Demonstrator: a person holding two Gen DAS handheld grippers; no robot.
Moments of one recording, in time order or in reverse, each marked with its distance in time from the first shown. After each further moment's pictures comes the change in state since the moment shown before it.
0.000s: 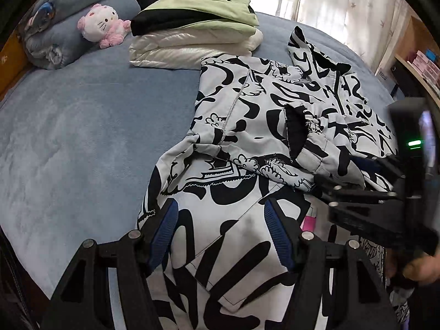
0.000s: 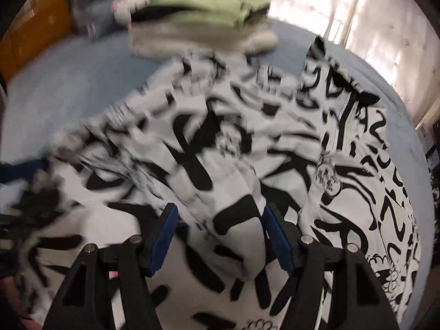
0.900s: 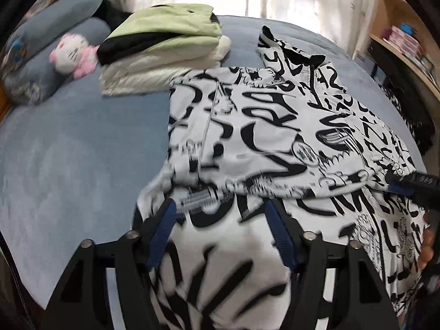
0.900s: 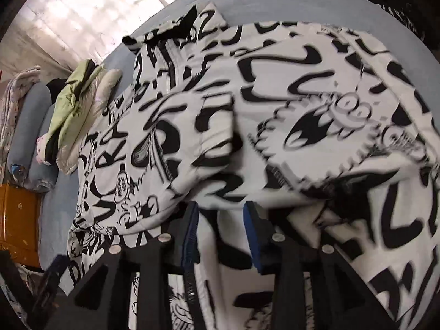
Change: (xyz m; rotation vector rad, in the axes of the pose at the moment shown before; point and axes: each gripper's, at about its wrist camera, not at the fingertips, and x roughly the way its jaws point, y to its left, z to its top) left arm -0.003 -0.029 0.027 0.175 -0.027 -0.040; right arm -0.039 -0.196 -0.141 0.935 -0.058 0.226
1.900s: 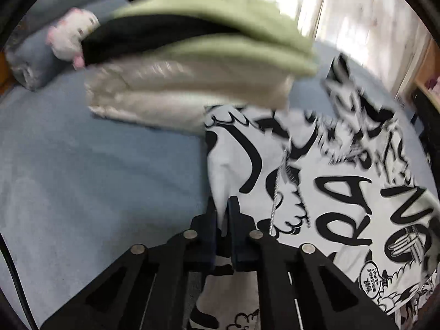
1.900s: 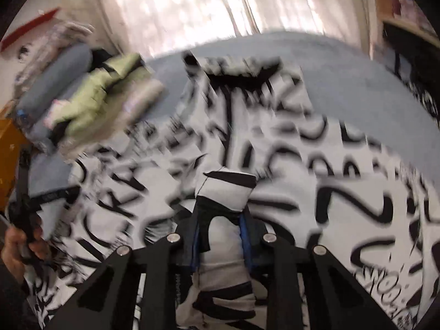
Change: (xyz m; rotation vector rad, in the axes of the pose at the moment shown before) left arm 0.133 0.068 0.105 -0.217 -0.084 0.060; right arm 0.037 0.094 0.075 -0.443 -0.258 0.046
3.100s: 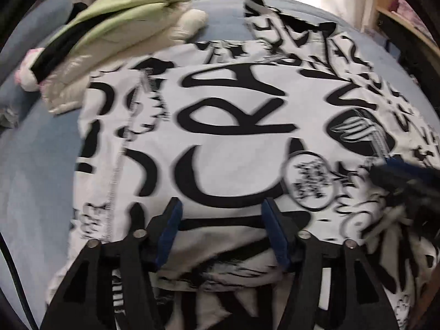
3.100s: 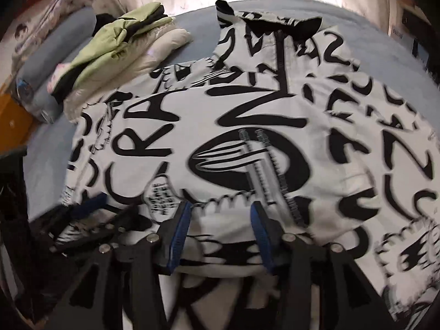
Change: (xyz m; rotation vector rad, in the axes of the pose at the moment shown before) left arm -0.012 -0.129 -0.092 0.274 0.124 0.044; right arm 0.042 0.052 -0.047 -0.044 0.235 -0.090
